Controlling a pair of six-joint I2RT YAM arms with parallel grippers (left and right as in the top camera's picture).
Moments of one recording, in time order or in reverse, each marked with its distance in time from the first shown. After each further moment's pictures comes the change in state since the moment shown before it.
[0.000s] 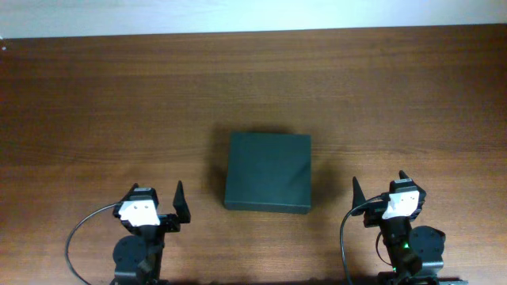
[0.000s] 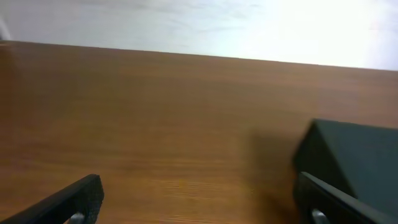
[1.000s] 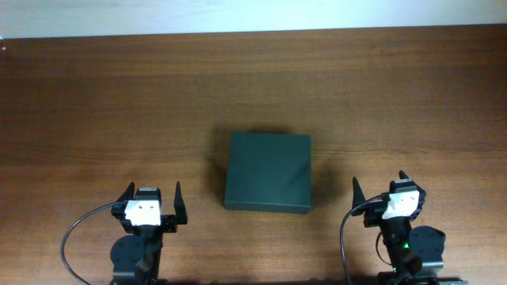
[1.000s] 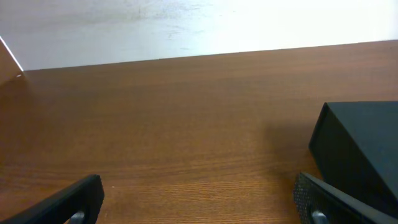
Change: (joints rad) left arm 0.047 0.000 0.000 0.004 0.057 0.174; right arm 0.000 0.000 0.000 0.000 0.000 0.000
